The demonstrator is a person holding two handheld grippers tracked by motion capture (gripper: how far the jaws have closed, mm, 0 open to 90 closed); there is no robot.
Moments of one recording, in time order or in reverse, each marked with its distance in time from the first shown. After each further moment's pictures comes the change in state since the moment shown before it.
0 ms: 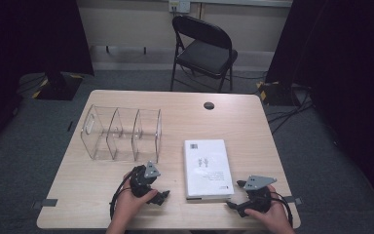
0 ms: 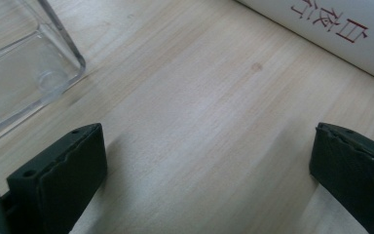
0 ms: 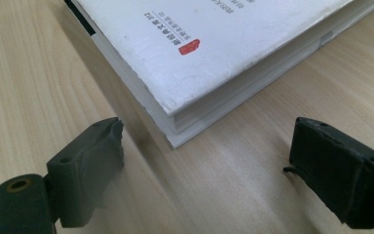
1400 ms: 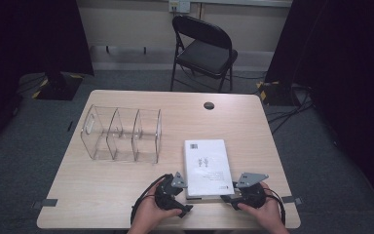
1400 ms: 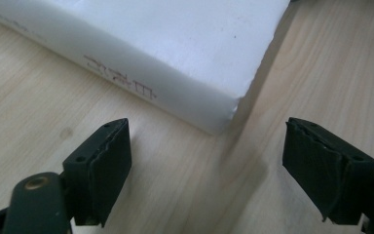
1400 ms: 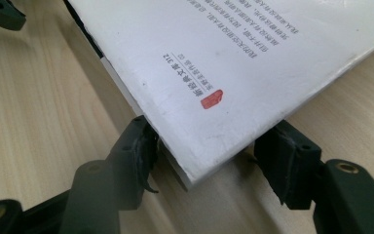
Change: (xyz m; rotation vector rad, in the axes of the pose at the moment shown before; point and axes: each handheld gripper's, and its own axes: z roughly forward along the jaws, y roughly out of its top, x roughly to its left) left arm -0.069 0.038 0.014 0.051 -0.216 0.102; right arm 0.008 0.022 0.008 0.038 0.000 -0.027
